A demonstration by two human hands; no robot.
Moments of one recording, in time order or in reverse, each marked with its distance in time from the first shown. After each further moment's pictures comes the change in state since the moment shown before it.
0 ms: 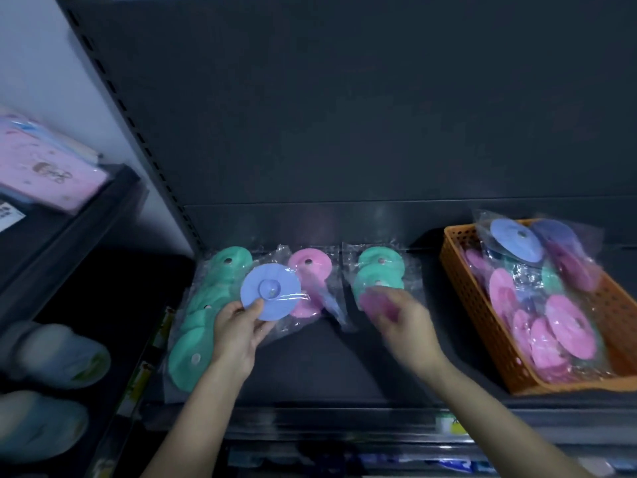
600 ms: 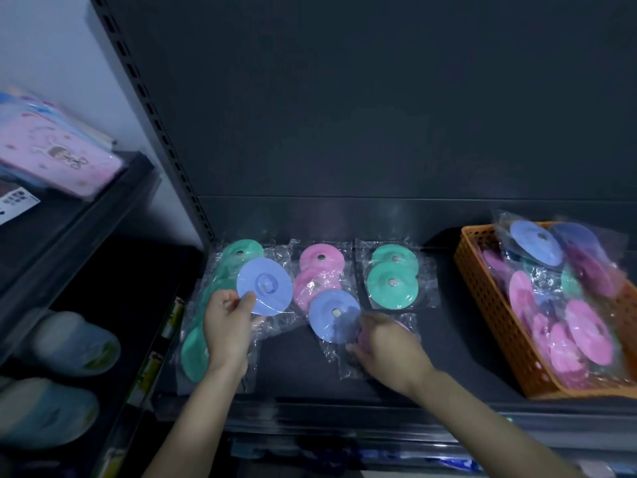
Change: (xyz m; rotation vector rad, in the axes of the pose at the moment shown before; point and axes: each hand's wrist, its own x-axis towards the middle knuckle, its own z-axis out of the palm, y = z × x) left_hand 0.014 0.001 -0.027 0.172 0.167 0.313; right_hand -0.010 -0.006 0.035 -0.591 -0.470 -0.111
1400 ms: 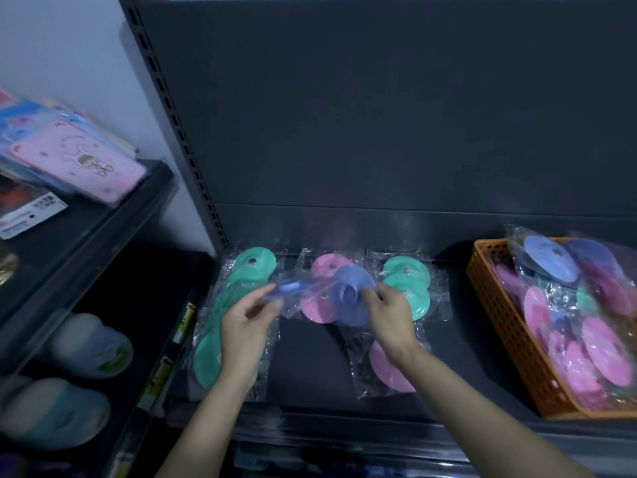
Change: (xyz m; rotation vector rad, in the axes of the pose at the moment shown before) left_hand -0.008 0.010 -0.007 0.037 -0.234 0.160; right_hand 0.046 -0.033 -0.018 0.832 0.426 0.348
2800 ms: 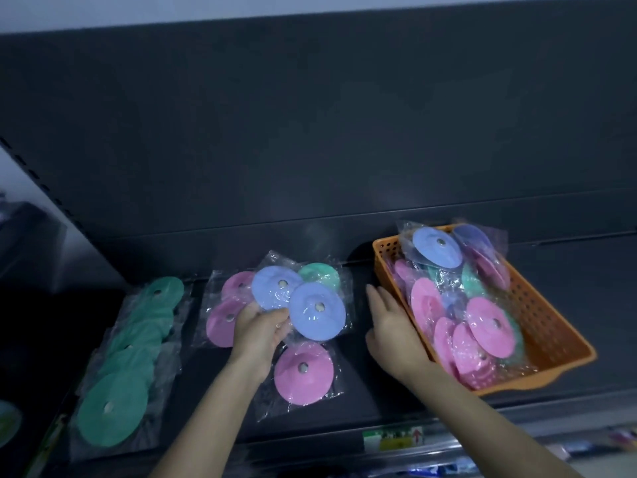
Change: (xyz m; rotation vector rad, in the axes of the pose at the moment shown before) left_hand -0.030 0.008 0.165 -0.189 -0.267 -0.355; right_hand 0.016 0.082 -0.158 -0.722 -0.075 -0.254
